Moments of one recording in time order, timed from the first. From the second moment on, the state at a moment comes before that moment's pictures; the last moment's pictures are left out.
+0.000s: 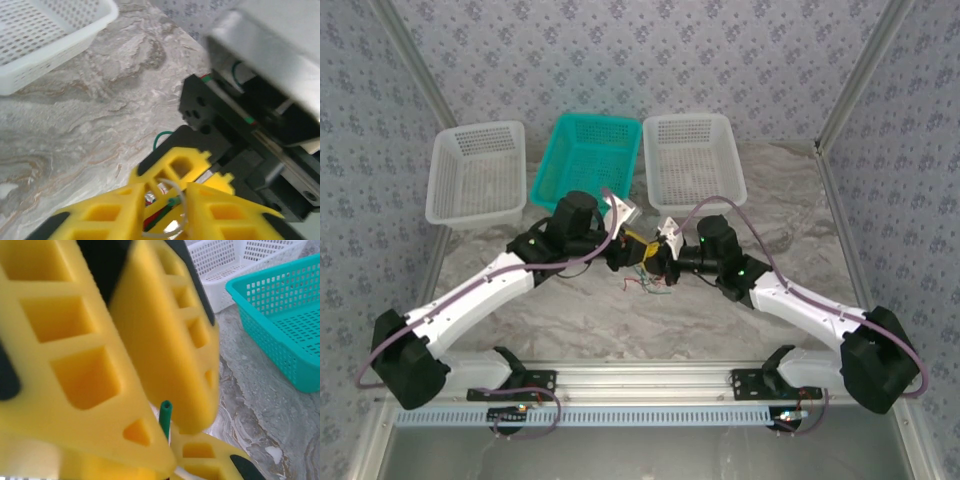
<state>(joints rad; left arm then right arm) -0.75 1.23 1.02 -0.34 0.46 -0.23 0.70 1.21 0.70 0.18 -0.57 0.00</state>
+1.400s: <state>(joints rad) -0.64 1.07 0.99 -0.24 0.41 -0.34 0.62 1.09 0.65 0.15 -0.52 0.07</state>
